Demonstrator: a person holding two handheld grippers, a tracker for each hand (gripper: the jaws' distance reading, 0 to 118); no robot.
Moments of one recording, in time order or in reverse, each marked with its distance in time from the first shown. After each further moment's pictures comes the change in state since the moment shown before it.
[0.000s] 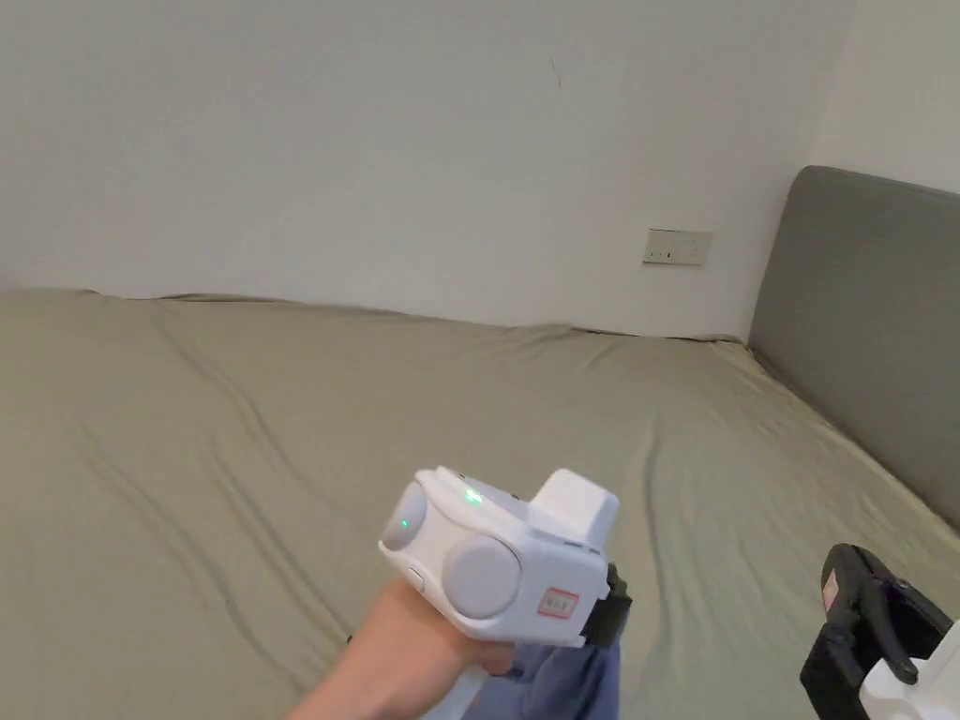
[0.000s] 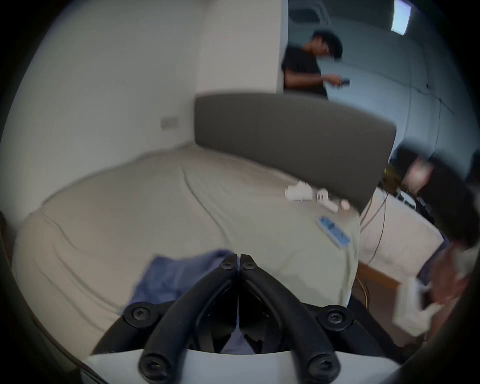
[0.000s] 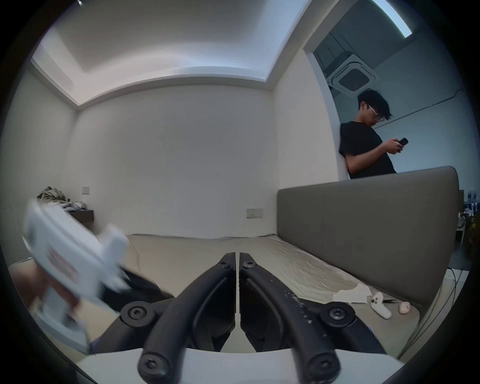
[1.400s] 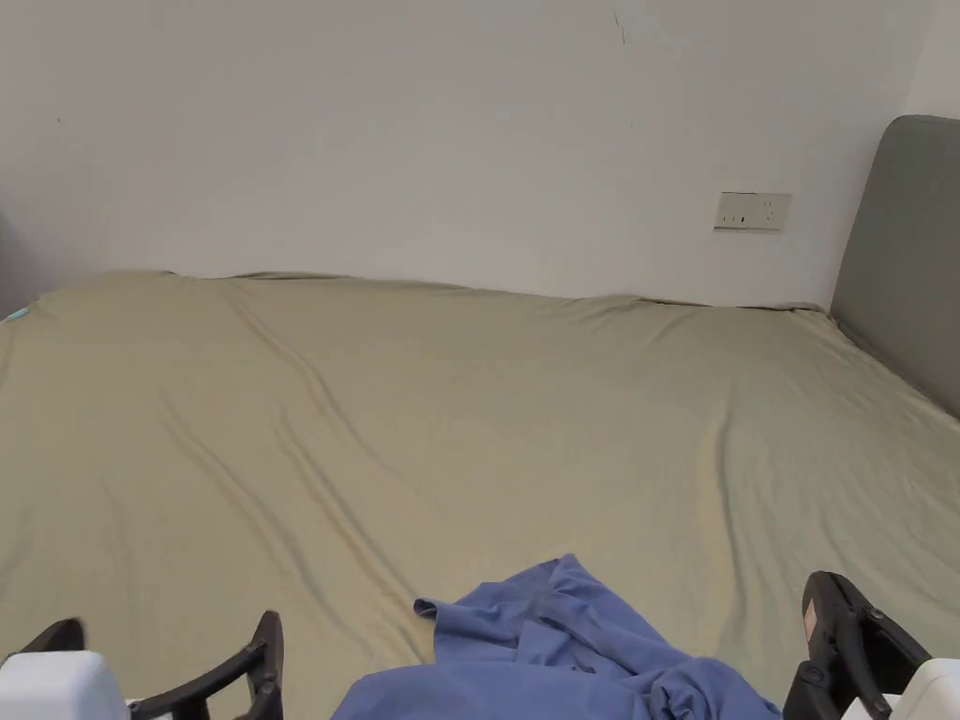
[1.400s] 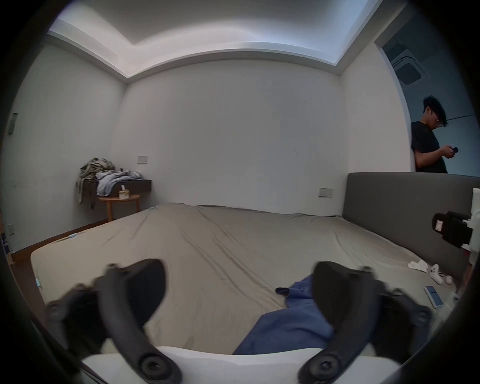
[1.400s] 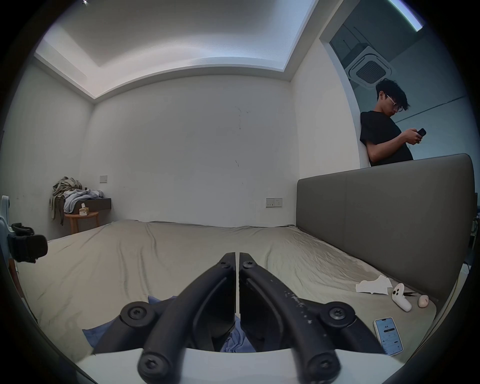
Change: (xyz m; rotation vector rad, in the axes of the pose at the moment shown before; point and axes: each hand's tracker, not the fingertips) left arm -0.021 -0.197 0.223 0.564 0.882 0.364; right arm -0.032 -0.043 -0.011 -0.029 0.134 0.027
